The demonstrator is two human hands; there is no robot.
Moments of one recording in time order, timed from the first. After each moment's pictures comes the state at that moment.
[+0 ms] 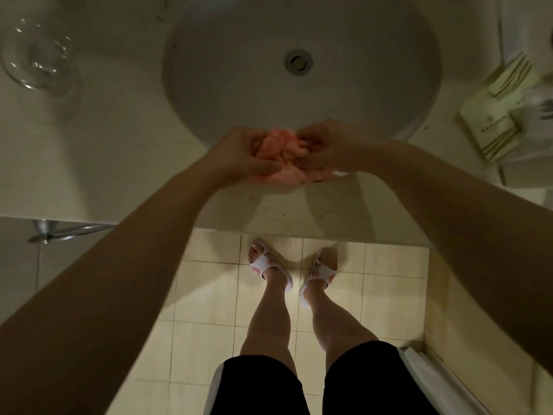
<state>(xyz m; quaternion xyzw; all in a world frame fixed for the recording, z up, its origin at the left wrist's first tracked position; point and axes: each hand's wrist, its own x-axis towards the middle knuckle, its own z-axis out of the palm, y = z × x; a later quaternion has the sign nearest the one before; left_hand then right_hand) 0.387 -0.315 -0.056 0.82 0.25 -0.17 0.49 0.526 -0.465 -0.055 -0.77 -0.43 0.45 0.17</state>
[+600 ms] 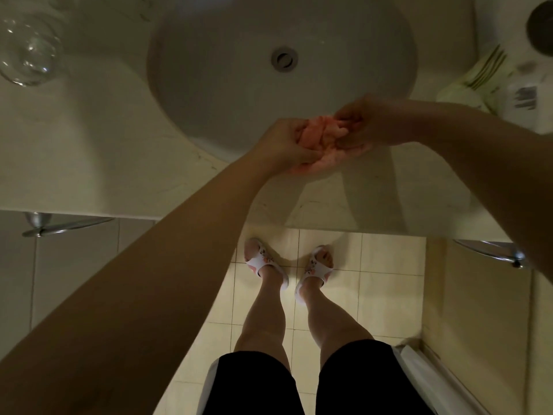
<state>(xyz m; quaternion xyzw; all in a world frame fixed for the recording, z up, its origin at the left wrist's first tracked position) 0.438 -0.394 -0.060 0.79 0.25 -0.14 0.54 0.591 -0.525 -0.047 -0.78 -0.42 0.46 0.13</state>
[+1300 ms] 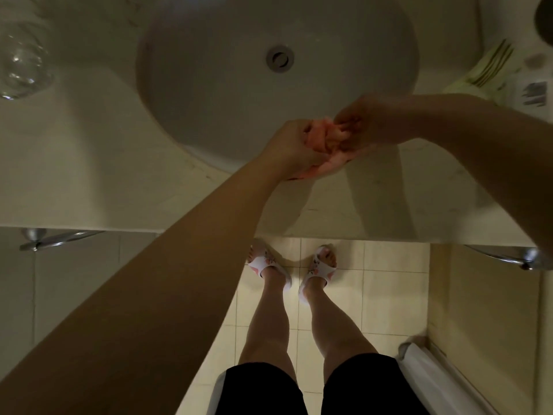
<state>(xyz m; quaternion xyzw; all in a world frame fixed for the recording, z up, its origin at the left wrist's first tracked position) 0.457 -0.403 -0.057 0.77 0.28 -0.19 0.54 0.601 -0.523 -0.040 -0.75 -0.44 0.49 0.08</state>
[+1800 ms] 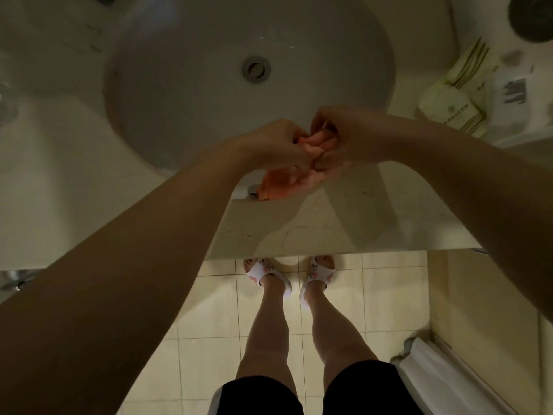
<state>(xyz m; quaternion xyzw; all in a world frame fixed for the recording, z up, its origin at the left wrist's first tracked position) 0.498 -0.378 -0.053 0.81 0.17 -0.34 0.45 0.594 -0.523 -0.048 -0.81 -0.38 0.43 0.12</state>
